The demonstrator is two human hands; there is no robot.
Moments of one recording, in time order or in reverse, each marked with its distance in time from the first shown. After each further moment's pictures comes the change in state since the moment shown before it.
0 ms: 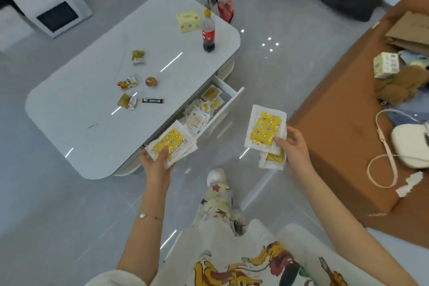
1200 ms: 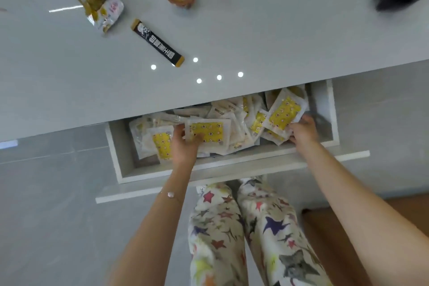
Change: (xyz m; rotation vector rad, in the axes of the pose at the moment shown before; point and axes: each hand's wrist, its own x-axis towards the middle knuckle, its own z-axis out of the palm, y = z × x) left_hand 0.428 -0.237 0.099 0.425 0.419 -0.109; right_hand 0.596 0.216 0.265 -0.806 -0.180 0.278
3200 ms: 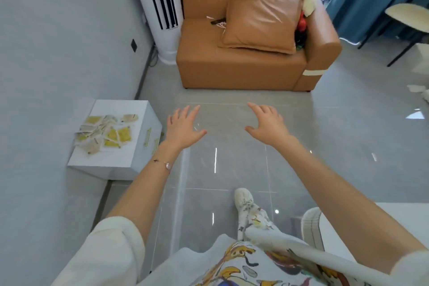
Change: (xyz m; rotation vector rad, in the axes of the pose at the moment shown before) left_hand -0.538 -0.173 -0.752 0.079 0.987 -0.501; right_hand -1.014 0.073 0.400 -1.669 -1.171 -2.301
